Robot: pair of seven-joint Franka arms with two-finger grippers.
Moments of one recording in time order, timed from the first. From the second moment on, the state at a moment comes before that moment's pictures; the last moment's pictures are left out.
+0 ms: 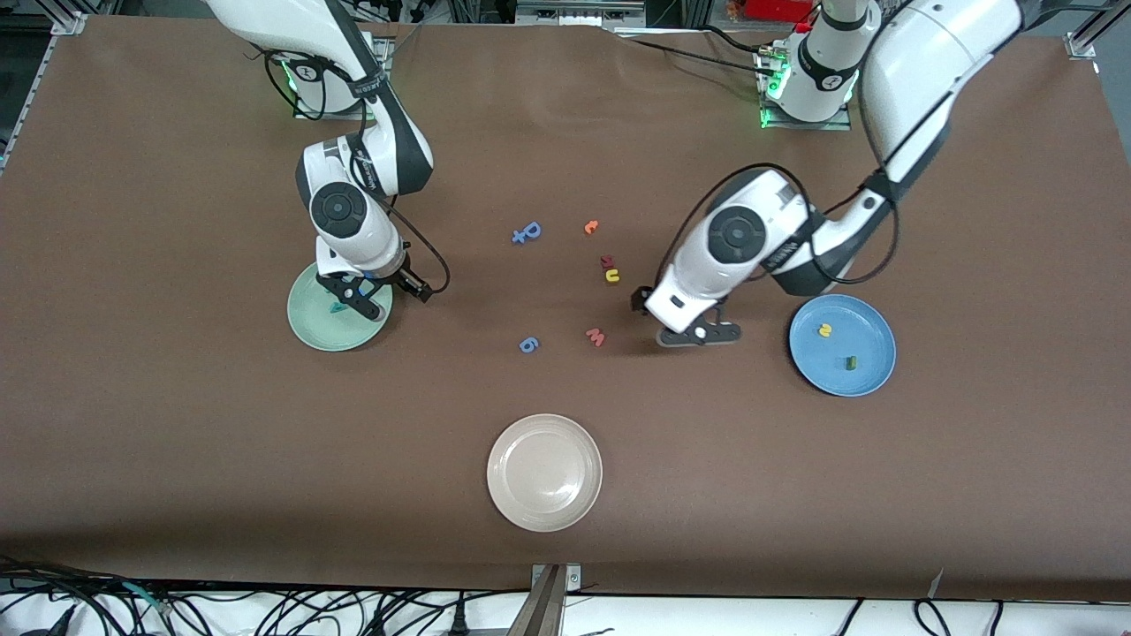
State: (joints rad) left arm 0.11 0.67 -0.77 -1.80 0.42 2.24 -0.93; right arm 0.68 0.38 -0.23 -2.16 0.11 2.44 1.03
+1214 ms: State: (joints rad) left arm -0.23 0.75 -0.53 -1.82 0.42 2.39 -1.18; right arm 0.68 0.42 -0.21 -2.27 0.11 2.69 1.13
